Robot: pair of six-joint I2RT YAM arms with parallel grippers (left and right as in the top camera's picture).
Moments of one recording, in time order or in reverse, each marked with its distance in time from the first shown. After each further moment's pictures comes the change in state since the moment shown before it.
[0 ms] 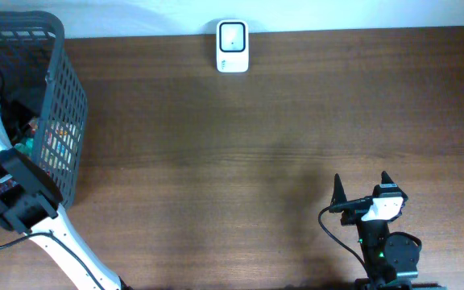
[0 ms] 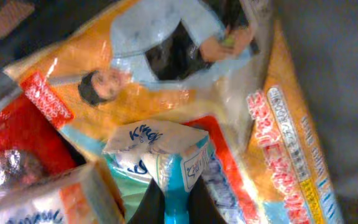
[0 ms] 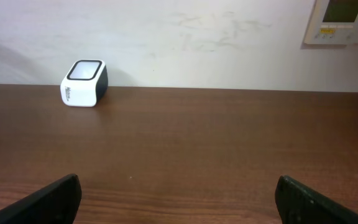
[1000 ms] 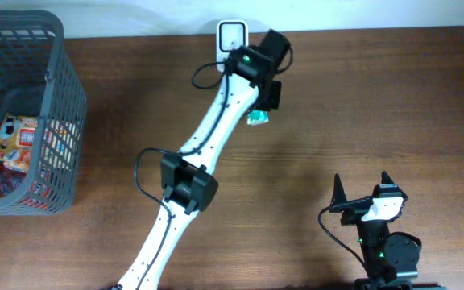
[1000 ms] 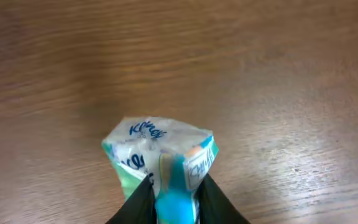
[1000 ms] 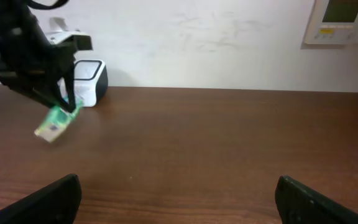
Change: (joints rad) left arm -1.138 0.311 0.648 -0.137 0.114 0.003; right arm 0.000 0.000 0.000 0.000 0.000 0.000
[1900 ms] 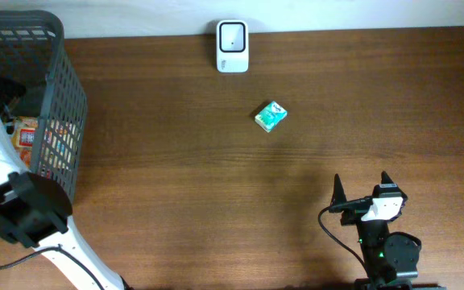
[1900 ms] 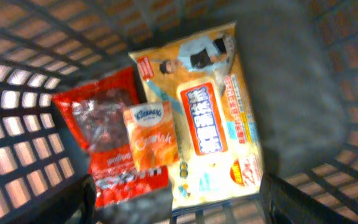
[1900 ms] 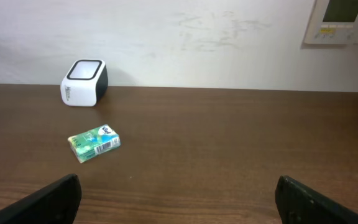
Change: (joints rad) left arm 1.047 -0.542 -0.551 -0.036 -0.300 -0.257; right arm 0.000 0.001 0.000 0.000 0.000 0.000
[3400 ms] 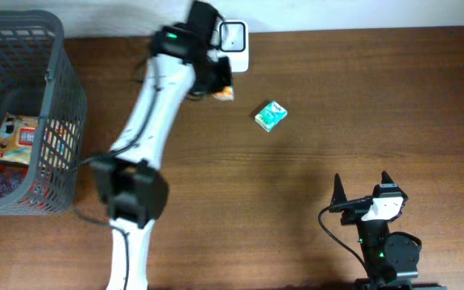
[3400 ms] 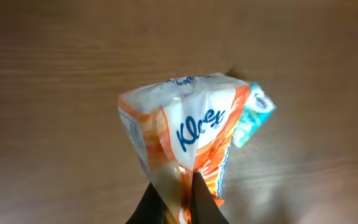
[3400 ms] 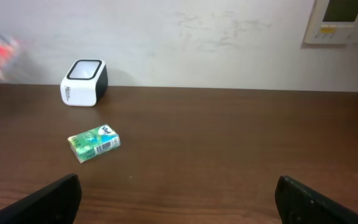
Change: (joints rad) left arm -0.827 0.082 -0.052 0.248 0.471 0.245; right arm 0.000 -0.001 0.000 0.000 0.000 0.000
